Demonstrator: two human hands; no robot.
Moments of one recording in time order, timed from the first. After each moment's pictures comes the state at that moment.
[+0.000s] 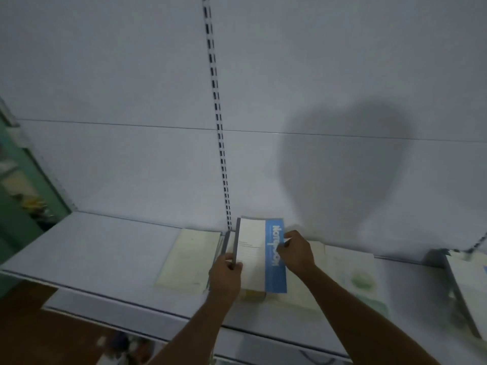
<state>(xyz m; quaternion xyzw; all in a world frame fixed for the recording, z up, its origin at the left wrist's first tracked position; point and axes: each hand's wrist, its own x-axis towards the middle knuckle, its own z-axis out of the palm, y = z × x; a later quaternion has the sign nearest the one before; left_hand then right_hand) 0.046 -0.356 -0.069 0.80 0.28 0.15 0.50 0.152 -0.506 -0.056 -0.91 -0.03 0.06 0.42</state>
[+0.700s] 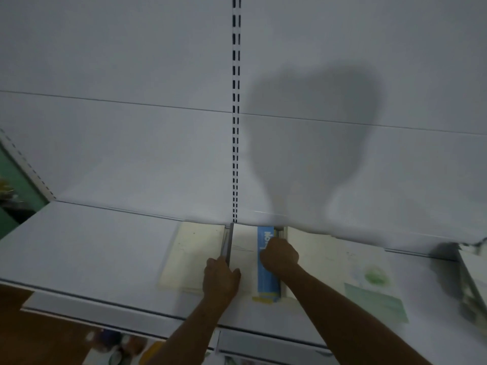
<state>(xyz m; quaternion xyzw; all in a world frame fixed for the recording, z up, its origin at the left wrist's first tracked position) 0.063 -0.291 -0.114 0.91 0.27 0.00 0.33 0.153 -0.418 -0.088 -0.98 -0.04 0.10 0.17</state>
